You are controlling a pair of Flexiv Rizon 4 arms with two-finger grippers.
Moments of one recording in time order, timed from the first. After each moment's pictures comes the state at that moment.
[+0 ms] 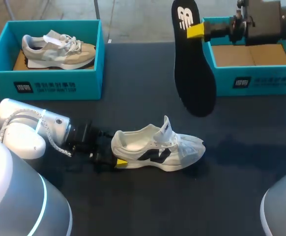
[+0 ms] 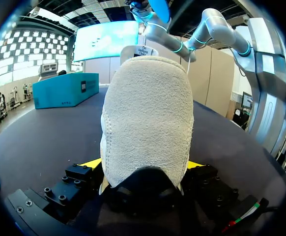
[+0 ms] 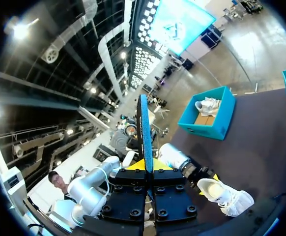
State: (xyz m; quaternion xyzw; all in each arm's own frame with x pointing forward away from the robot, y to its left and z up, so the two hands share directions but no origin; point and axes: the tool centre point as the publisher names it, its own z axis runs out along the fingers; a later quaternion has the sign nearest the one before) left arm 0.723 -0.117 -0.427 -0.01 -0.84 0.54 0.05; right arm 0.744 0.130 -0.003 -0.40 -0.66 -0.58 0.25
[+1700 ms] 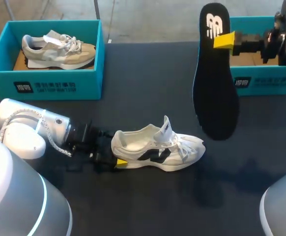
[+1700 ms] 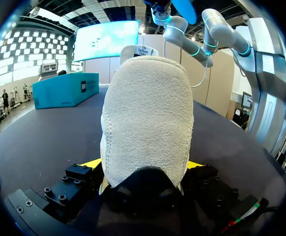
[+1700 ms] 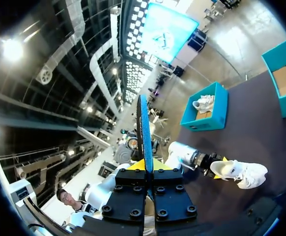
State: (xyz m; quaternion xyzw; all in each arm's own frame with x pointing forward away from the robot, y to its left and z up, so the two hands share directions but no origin) left arm 0.723 -0.117 -0.427 -0.01 -0.84 0.54 0.05; right arm 0.666 0.097 0.029 -0.47 -0.59 -0.60 0.26
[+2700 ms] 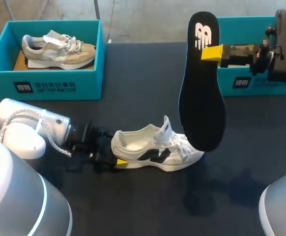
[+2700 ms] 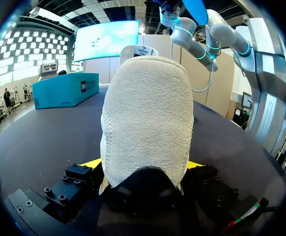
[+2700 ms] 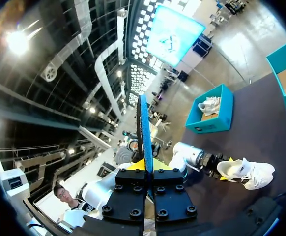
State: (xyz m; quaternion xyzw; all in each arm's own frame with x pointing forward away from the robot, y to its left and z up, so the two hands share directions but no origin) left arm 0.723 -0.117 -0.427 -0.01 -0.84 0.54 0.05; right arm 0.636 0.122 0.030 -0.45 -0.59 -0.62 0.25
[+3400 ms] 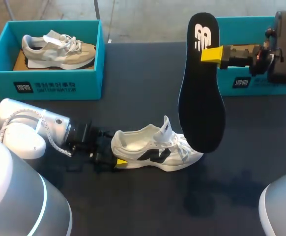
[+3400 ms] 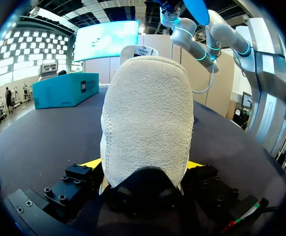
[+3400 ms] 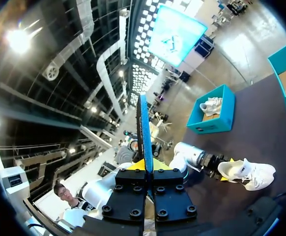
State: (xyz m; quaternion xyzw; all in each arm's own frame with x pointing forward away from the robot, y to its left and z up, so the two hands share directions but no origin) left arm 0.723 -0.117 -0.427 -0.01 -0.84 0.54 0.05; right arm 0.634 0.123 0.029 -0.45 -0.59 -0.63 0.24
